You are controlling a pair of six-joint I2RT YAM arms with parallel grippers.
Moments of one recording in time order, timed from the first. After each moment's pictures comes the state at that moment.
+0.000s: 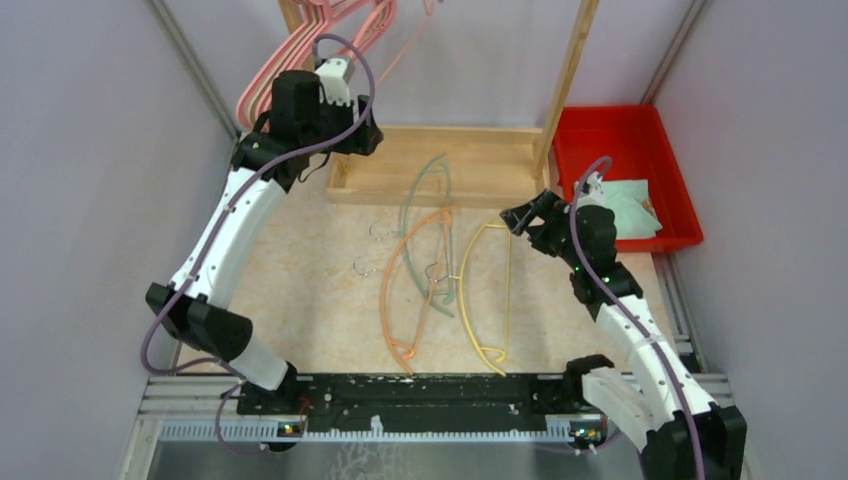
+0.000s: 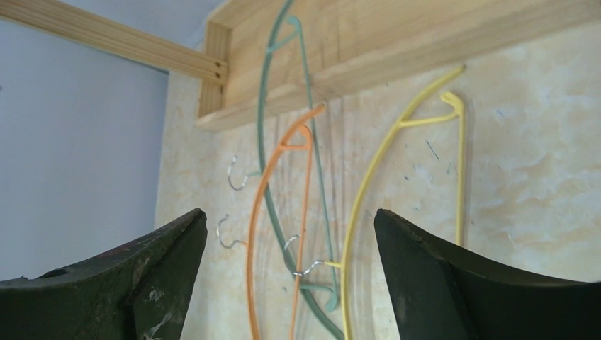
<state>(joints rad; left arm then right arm) -0.40 1.62 1.85 -0.64 0.07 -0.13 0.21 0.85 0.68 -0.11 -0.17 0.78</state>
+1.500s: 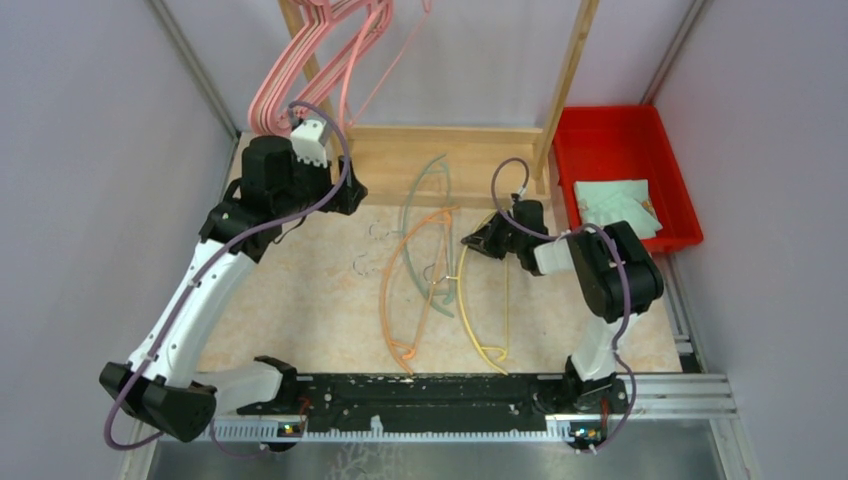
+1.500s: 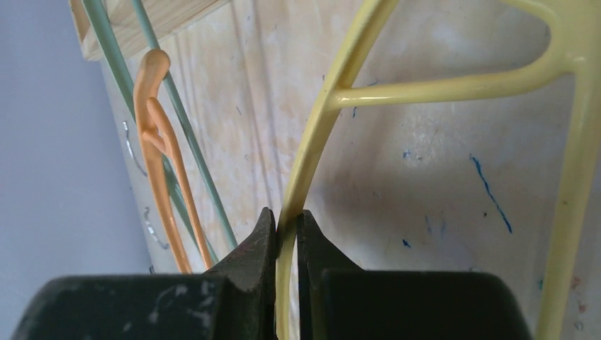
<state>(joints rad) -0.40 1.19 1.34 -0.57 0.10 -0.12 0.31 1.81 0.71 0.48 -0.41 0.90</state>
